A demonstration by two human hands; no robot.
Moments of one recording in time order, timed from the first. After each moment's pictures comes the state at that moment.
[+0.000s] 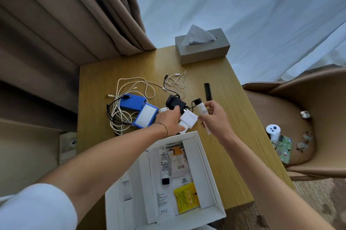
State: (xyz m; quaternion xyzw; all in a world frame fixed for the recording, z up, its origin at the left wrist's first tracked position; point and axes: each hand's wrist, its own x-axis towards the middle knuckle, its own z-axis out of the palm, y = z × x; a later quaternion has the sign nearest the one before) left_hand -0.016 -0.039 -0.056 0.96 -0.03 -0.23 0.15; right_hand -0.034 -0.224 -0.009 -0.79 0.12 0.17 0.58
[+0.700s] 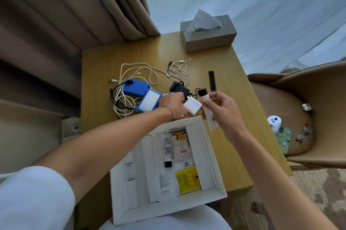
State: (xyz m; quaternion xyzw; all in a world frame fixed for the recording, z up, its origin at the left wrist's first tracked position) left_hand -0.017 -0.042 -0.037 0.96 0.01 -0.21 0.17; right_hand -0.070 -0.219 0.044 -0.74 0.10 0.16 0.65
